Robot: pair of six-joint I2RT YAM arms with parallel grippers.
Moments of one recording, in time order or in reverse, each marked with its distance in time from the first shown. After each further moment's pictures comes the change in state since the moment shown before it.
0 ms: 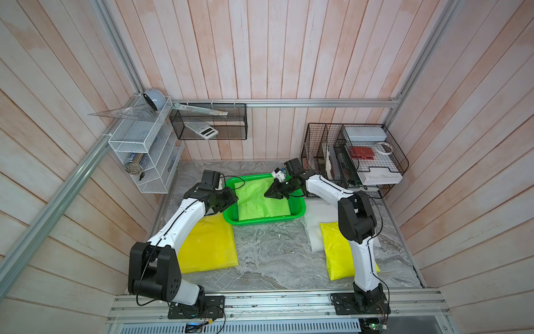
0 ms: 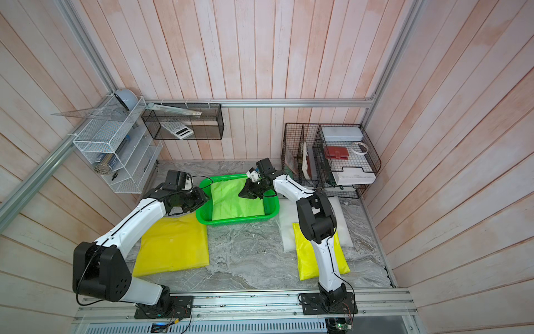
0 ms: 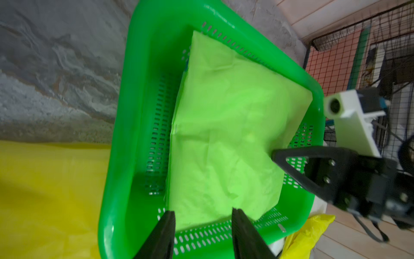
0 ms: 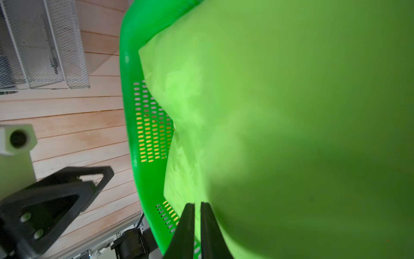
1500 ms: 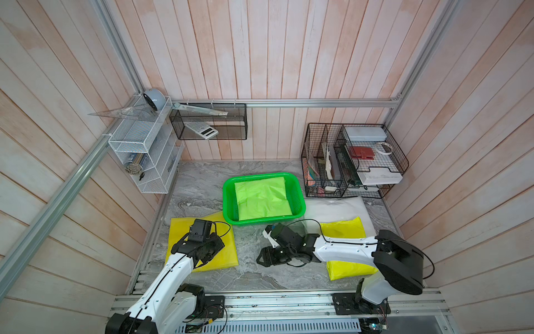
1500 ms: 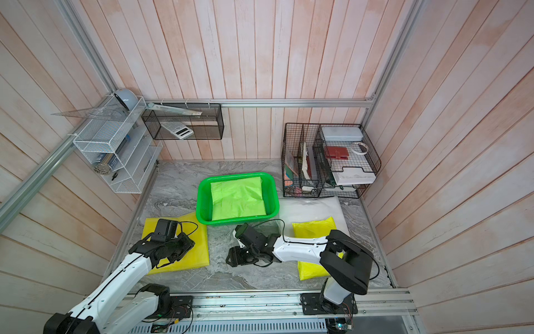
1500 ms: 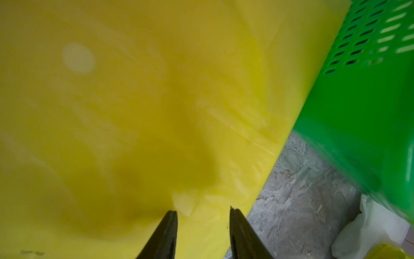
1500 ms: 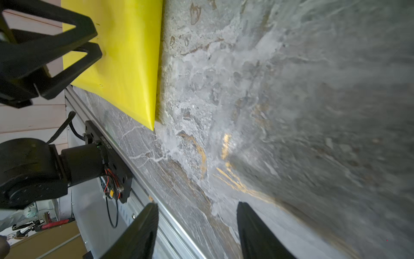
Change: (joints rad) left arm 0.006 -0.536 -0.609 -0.070 -0.222 -0.227; right arm 0.608 -0.591 -0.922 0.429 0.484 0.225
